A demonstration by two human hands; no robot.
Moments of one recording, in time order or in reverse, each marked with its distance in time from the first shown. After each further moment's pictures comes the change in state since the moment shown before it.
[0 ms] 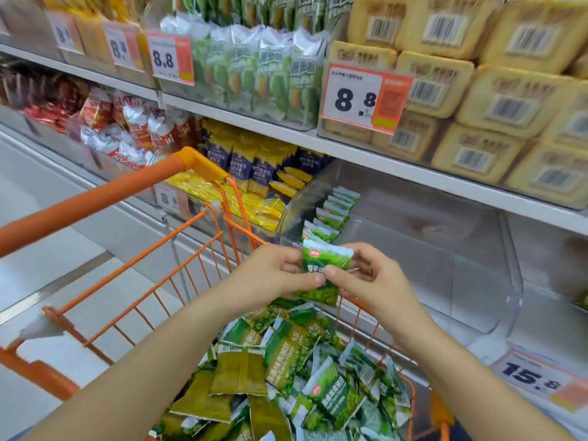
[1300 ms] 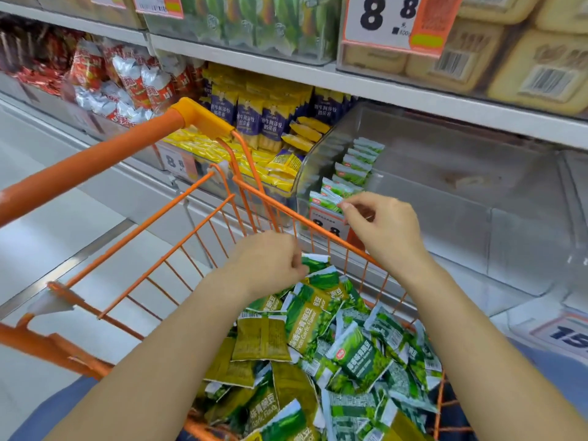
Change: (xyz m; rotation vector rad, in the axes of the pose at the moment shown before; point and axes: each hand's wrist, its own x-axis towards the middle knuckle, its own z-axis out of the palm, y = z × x) left_hand 0.011 -0.043 -0.006 1.057 0.030 -0.085; right_hand 0.055 0.027 0.013 -0.654 0.210 -0.129
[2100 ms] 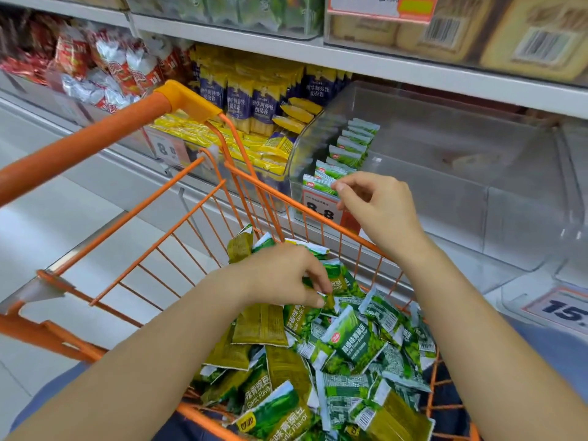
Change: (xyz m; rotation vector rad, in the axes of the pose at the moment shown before) left_hand -0.011 0.022 0.013 -0.295 -0.332 0.282; right_hand -0.006 0.002 -0.005 0.143 -0.012 -0.029
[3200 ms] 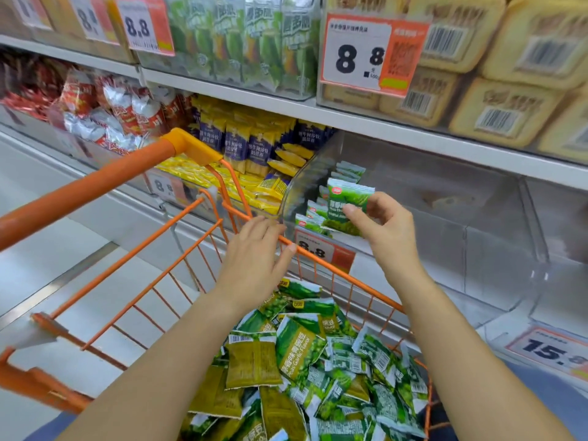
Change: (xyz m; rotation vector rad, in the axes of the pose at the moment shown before) left_hand 0.010 -0.032 -0.016 0.147 0.749 -0.175; right_hand 0.016 0.014 -0.008 0.432 0.165 0.044
